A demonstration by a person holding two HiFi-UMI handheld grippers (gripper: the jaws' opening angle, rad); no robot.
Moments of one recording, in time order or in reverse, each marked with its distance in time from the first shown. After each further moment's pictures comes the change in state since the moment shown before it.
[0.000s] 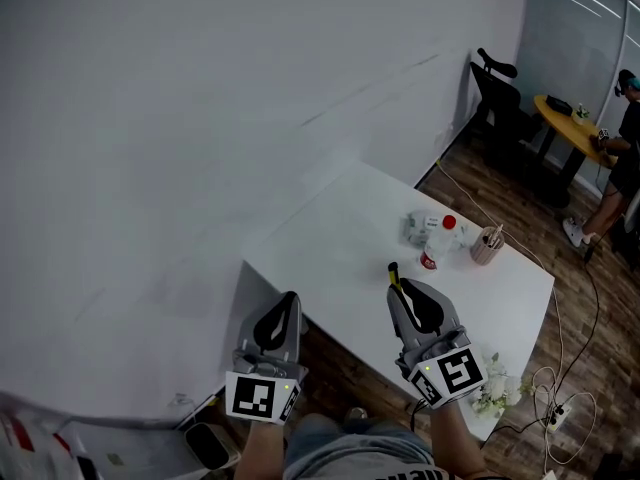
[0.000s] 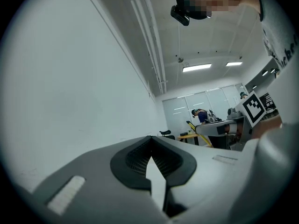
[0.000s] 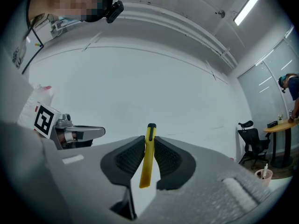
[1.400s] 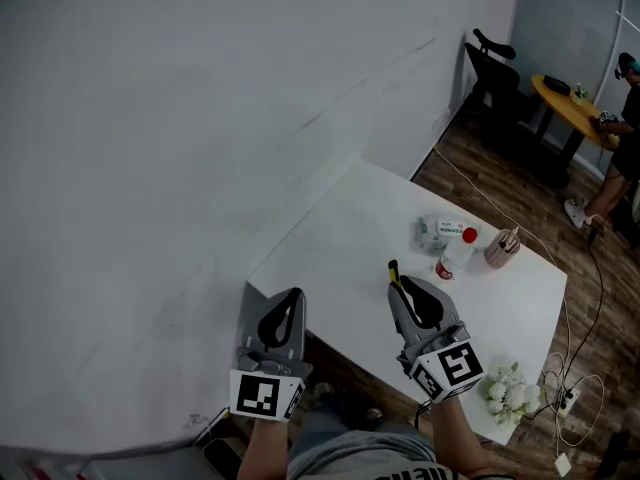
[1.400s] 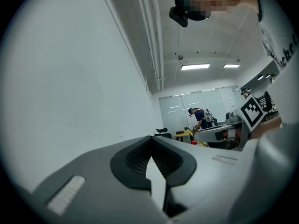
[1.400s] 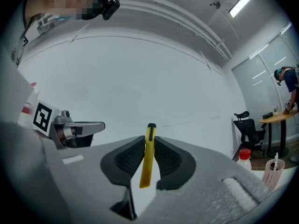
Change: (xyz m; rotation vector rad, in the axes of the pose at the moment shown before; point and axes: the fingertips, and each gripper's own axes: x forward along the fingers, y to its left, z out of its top) left arm 0.070 0.059 -0.025 -0.021 0.025 -0.084; right arm 0.083 -0.024 -0.039 0.067 0.078 -0.069
